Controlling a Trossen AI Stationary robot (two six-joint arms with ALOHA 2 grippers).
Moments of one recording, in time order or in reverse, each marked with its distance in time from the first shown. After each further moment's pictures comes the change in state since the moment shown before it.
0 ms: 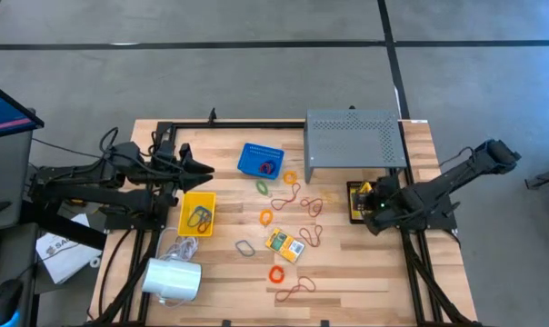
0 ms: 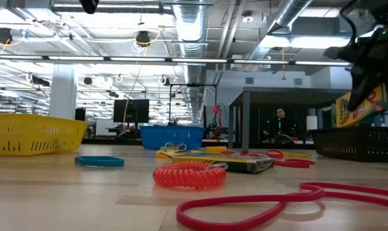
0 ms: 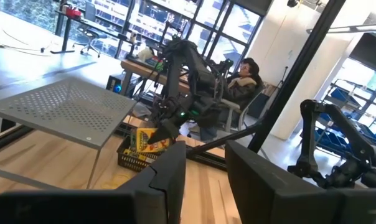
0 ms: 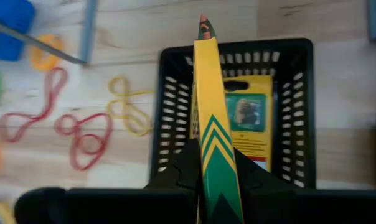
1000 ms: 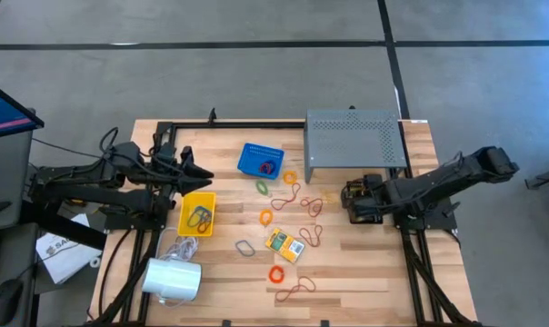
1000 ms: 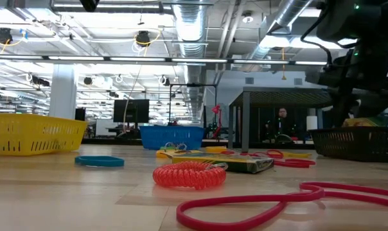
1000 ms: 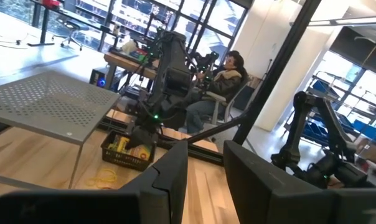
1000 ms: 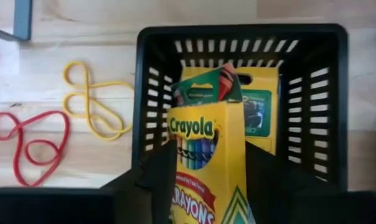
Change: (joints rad) left arm 0.000 0.000 0.000 -0.006 0.079 -0.004; right arm -0.239 0.153 0.000 0.148 -0.157 -0.257
